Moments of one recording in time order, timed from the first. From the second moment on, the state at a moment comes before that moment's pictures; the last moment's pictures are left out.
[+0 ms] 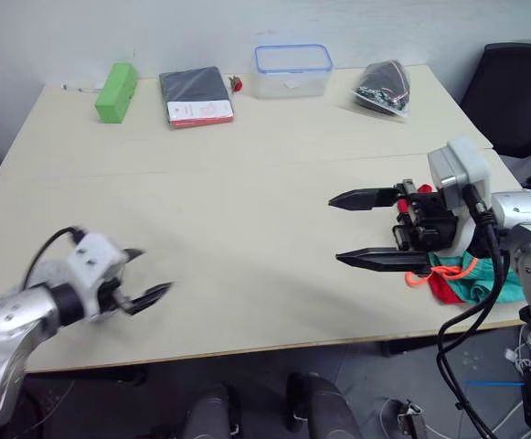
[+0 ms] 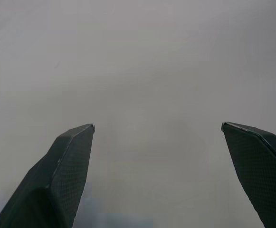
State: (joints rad) left arm 0.26 0.81 0.51 -0.50 -0.33 0.60 -0.68; right arm -0.59 -0.81 -0.10 -0.31 0.84 0.72 1.23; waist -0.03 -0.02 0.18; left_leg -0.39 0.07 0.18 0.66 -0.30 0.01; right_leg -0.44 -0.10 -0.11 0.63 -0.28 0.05
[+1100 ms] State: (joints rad) left arm 0.10 0.90 0.46 -0.04 -0.33 0.59 -0.87; right arm -0.53 -0.77 -0.09 -0.43 0.89 0.74 1.08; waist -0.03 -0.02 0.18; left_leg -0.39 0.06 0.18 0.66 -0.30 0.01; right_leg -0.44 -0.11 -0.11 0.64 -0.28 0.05
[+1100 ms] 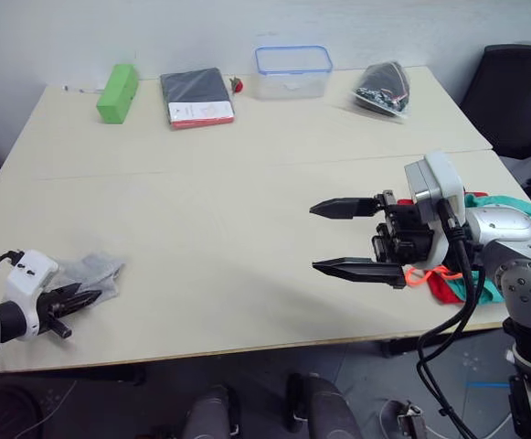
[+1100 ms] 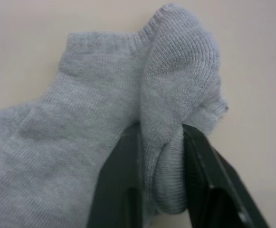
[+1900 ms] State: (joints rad) left arm -0.68 0.29 -0.21 -0.11 -0.33 1.16 -0.40; right arm -0.32 -0.82 -0.08 -0.46 0.61 0.55 1.03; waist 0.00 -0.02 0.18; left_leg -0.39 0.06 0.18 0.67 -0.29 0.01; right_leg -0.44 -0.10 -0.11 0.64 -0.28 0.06
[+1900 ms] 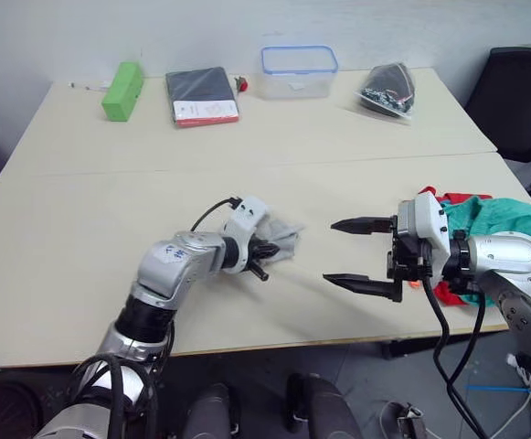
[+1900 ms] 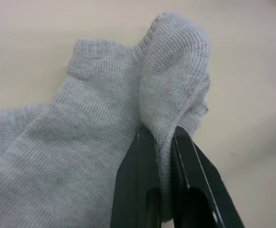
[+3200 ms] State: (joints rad) left arm -0.78 0.67 -0.34 0.43 0.00 -0.11 -1.19; right arm -0.54 -0.61 0.42 -0.11 -0.10 0.14 0.95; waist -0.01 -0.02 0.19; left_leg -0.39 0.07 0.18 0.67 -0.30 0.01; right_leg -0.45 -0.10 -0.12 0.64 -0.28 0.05
